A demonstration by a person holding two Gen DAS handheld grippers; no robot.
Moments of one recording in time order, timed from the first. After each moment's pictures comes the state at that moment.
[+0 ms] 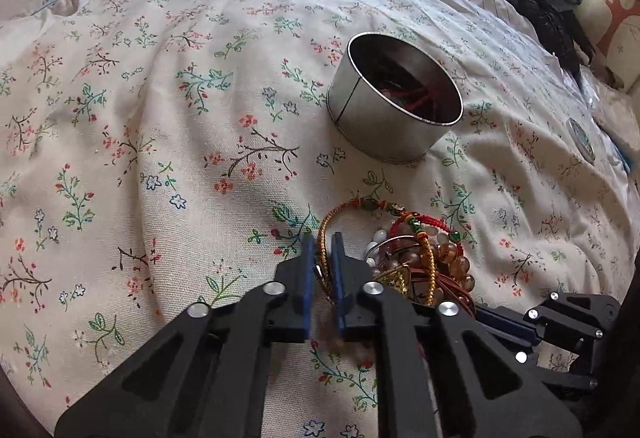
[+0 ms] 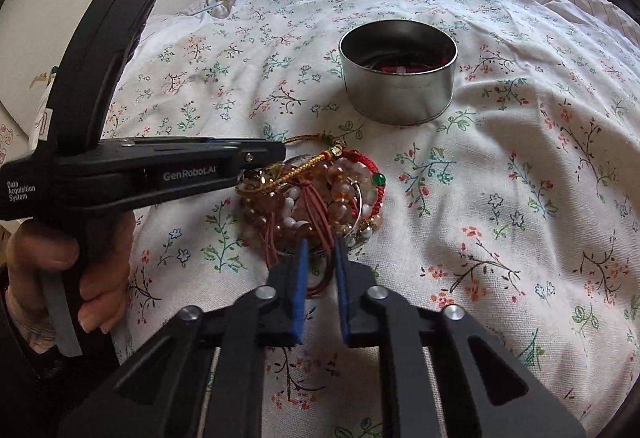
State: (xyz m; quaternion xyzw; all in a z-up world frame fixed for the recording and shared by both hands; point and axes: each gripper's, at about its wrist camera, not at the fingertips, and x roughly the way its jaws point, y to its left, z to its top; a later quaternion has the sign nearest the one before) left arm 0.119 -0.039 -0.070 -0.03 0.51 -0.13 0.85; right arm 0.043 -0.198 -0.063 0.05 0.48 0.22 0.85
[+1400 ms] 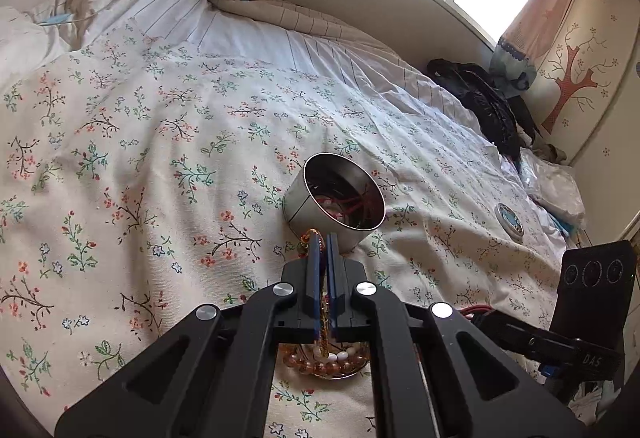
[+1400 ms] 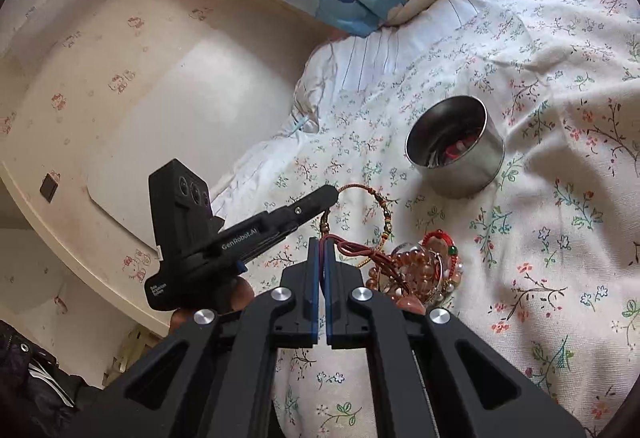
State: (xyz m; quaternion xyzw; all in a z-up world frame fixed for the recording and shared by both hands) left arm 0.100 -0.017 -0.014 -0.13 0.38 -0.20 0.89; right arm 0.041 -0.260 -0.021 0.33 0.33 0.35 0.81
